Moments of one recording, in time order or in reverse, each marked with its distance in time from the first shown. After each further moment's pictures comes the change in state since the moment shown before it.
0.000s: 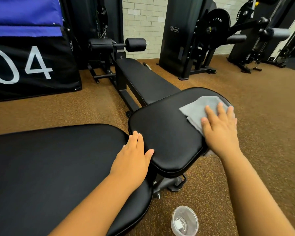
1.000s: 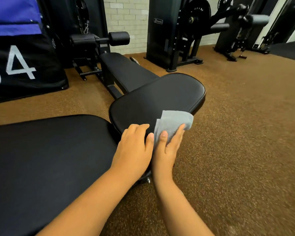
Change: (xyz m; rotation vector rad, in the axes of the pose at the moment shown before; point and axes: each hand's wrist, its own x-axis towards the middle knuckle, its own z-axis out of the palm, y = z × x) left_hand -0.036 0.058 0.007 -0.328 0.272 0.172; right_hand -0.132 -0.081 0.042 1.090 0.223 0.375
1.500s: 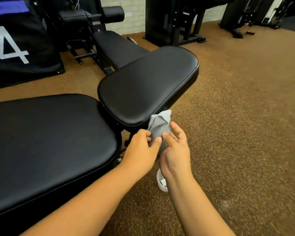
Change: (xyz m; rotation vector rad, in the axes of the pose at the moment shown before) left_hand -0.040 0.018 0.069 -0.224 -0.169 -0.352; right_hand -0.010 0.021 -0.067 0.753 -0.061 0.590
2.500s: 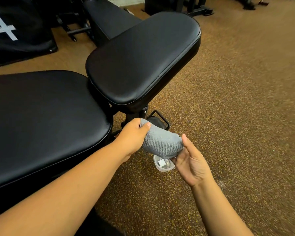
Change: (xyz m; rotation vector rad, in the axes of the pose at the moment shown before) left_hand 0.023 -0.035 0.026 -0.149 -0.183 -0.161; right_hand 0.017 0.004 -0.134 -0.077 -0.235 0.312
